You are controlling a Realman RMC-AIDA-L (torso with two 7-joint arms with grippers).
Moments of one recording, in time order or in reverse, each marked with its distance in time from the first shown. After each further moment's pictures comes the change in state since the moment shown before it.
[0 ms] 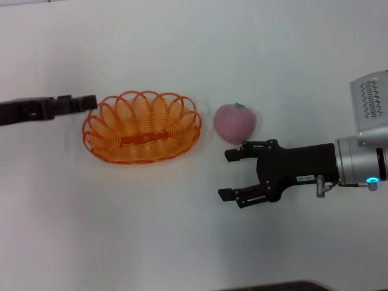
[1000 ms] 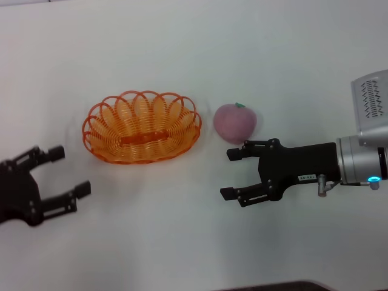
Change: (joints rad) left arm 0.319 -0.077 -0.025 0.028 -0.174 0.210 0.870; right arm -0.001 -0.004 -0.005 -0.002 0.001 0.006 0.000
